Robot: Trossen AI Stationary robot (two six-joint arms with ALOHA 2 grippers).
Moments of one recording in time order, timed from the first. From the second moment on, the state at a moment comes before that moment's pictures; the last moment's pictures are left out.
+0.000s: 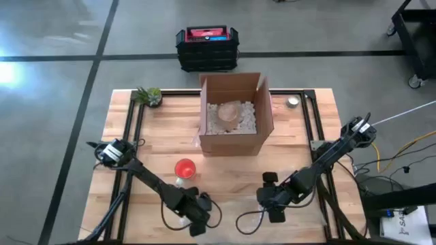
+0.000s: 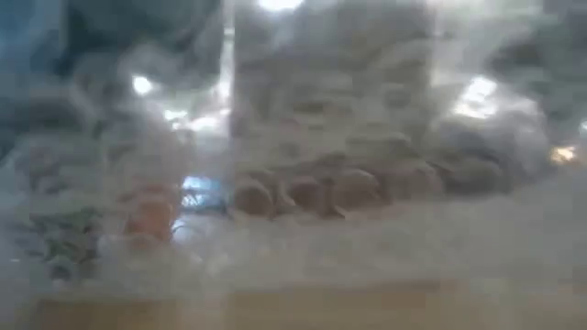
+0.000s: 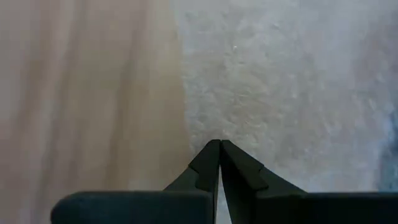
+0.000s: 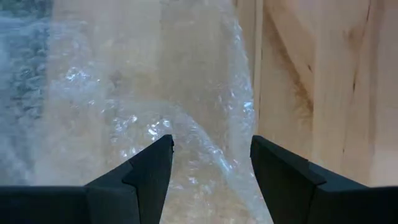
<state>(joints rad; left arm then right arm) -0.60 1.98 1.30 -0.53 -0.12 -0.86 0.66 1.66 1.03 -0.59 0.13 0.58</state>
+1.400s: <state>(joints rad) -0.60 1.53 1.28 -1.34 -0.37 -1.32 0.65 1.67 1.01 -0.53 0.26 0.58</state>
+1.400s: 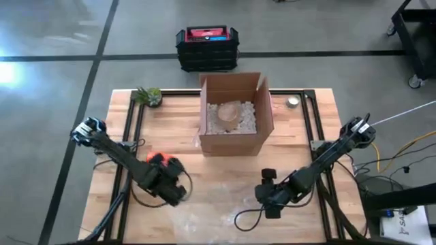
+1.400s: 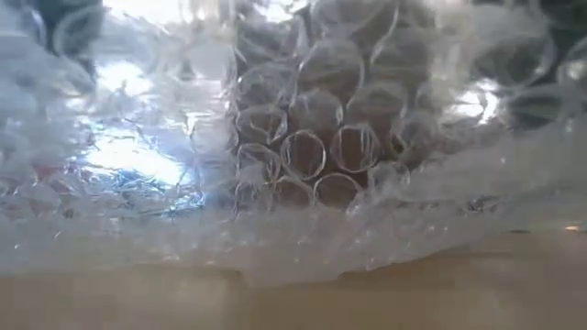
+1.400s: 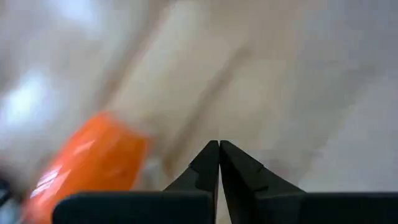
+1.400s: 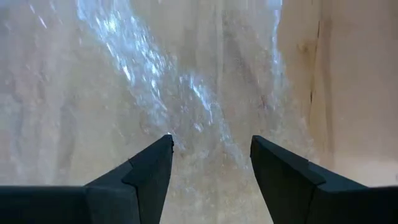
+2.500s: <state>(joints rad) -0.63 1.05 0.72 -1.23 -0.10 -1.72 0.64 1.67 0.85 -0.23 0.27 0.52</state>
